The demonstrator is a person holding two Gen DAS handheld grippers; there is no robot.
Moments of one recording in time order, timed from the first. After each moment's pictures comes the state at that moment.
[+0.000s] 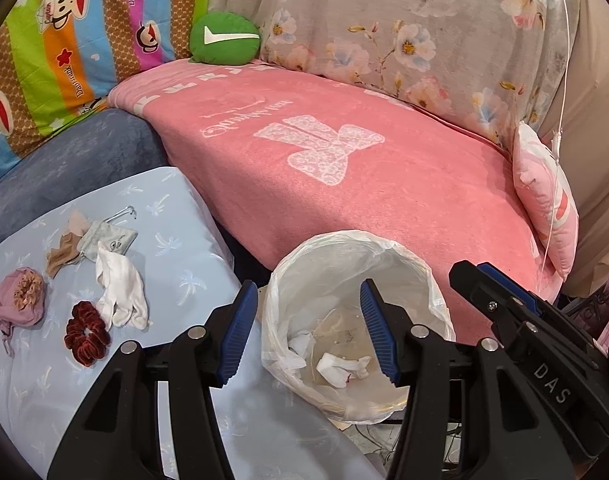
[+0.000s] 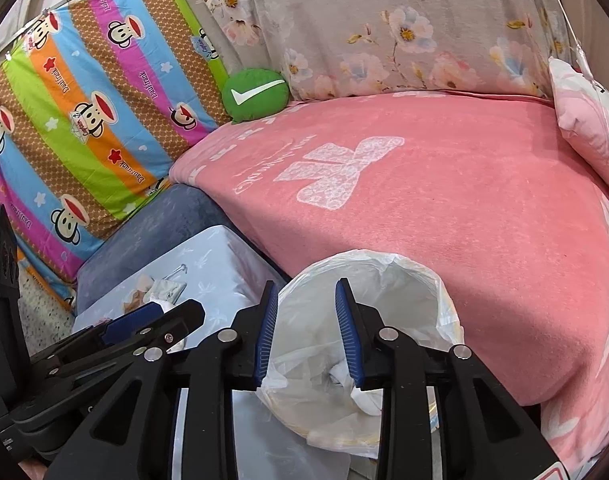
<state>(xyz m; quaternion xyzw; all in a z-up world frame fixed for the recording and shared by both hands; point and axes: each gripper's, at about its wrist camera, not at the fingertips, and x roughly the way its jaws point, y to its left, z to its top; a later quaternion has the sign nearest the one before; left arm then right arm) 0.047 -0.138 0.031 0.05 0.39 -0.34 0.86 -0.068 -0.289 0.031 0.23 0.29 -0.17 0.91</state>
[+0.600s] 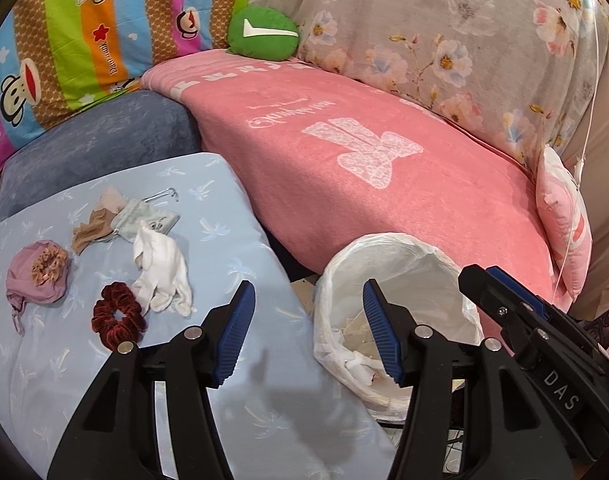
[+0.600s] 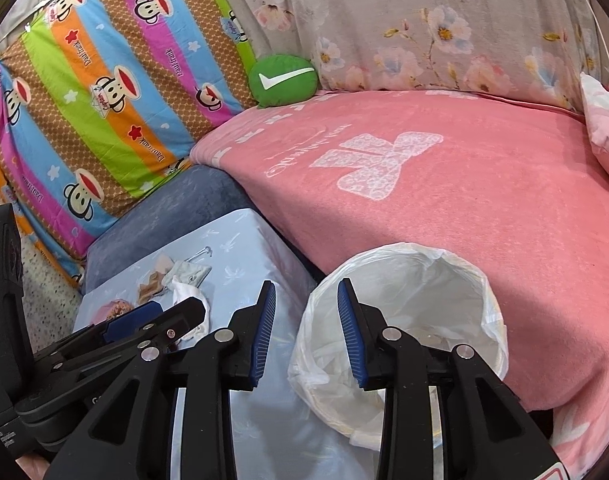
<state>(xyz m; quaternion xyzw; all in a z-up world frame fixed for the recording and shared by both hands) 0.070 -0.089 0.023 0.02 0.40 -0.30 0.87 -0.034 -0.242 0.031 0.20 0.31 -0.14 0.92</state>
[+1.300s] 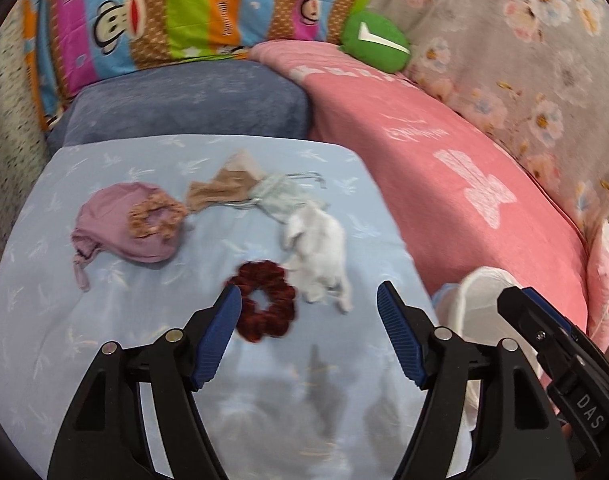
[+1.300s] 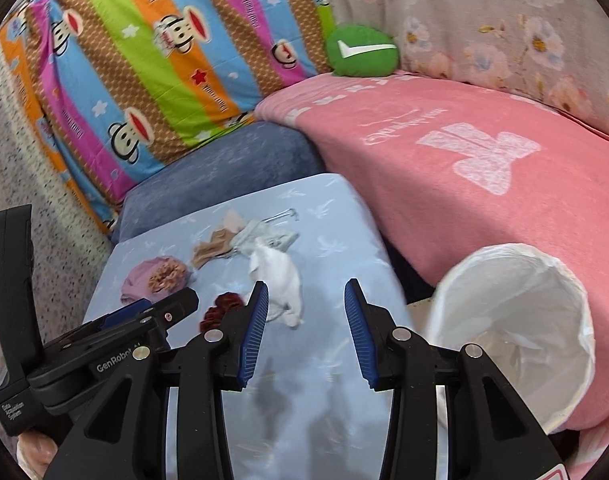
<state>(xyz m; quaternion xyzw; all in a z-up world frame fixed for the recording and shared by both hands) 0.126 0.056 -0.006 -0.06 0.43 -0.17 0.89 0.043 -0.115 0.020 0.14 0.36 -0.04 0.92</state>
